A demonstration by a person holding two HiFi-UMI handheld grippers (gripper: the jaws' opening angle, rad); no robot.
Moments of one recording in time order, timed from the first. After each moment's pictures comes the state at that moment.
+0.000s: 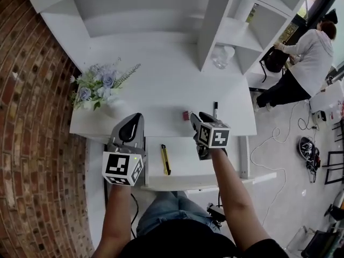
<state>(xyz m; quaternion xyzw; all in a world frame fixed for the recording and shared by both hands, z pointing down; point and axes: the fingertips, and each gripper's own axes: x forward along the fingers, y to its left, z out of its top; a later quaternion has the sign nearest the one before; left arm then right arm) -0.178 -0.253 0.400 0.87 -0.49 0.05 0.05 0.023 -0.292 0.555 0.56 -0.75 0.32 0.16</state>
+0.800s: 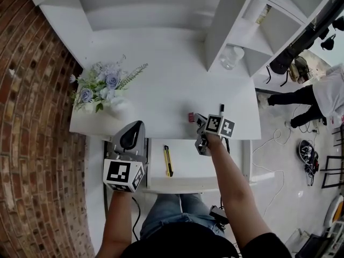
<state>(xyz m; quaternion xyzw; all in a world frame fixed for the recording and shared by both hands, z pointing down) -0.198 -0.255 0.430 0.86 -0.50 0.06 0.10 0.017 -0.324 0.624 0.52 -0.69 0.50 0.08</state>
